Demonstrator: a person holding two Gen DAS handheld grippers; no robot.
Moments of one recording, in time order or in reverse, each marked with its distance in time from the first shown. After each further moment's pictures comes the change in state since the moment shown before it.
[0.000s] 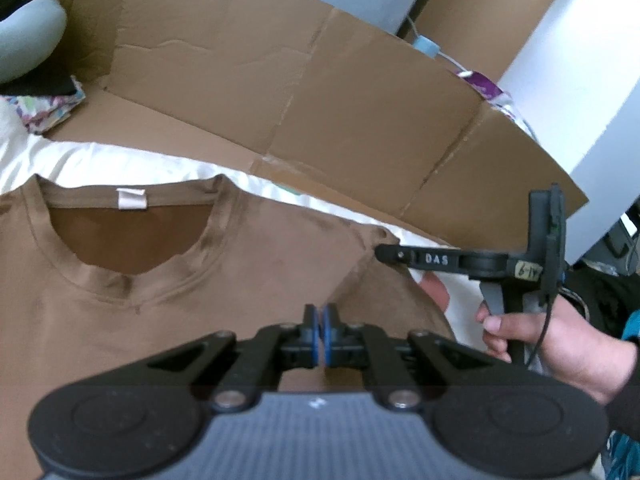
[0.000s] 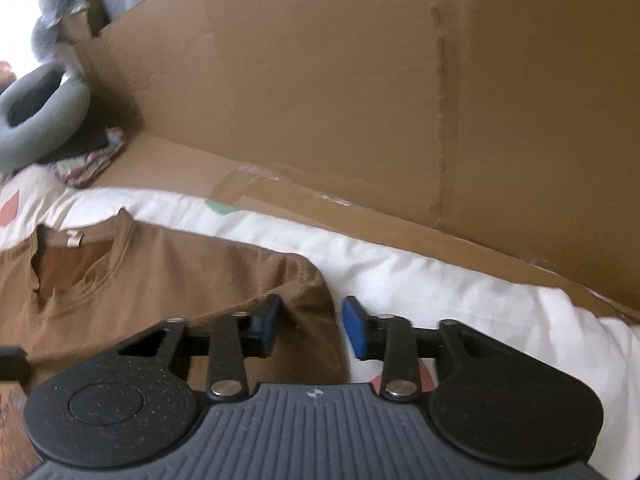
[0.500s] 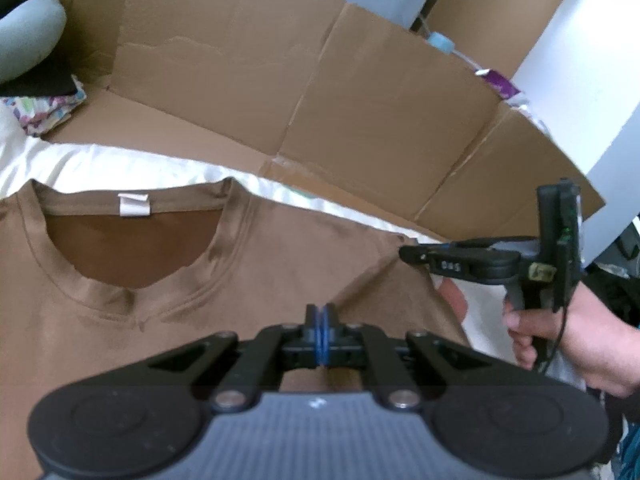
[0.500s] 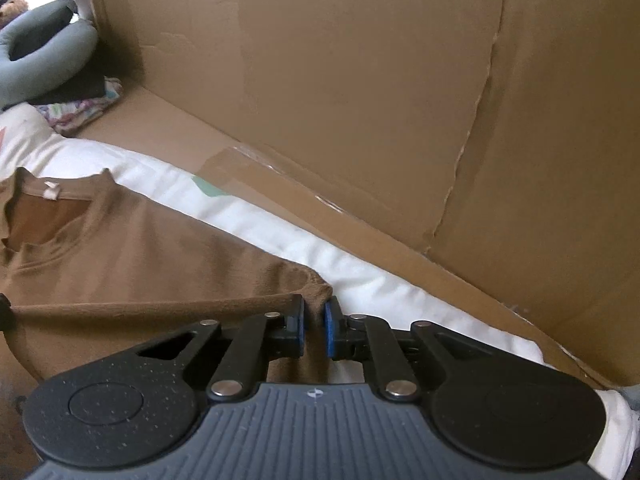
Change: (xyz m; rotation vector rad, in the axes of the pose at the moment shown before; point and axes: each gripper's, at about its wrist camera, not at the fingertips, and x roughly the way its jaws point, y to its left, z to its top) left arm 0.022 0.008 0.007 0.004 0.010 0.036; right arm 0.008 0.005 0.011 -0.158 0.045 -0.099
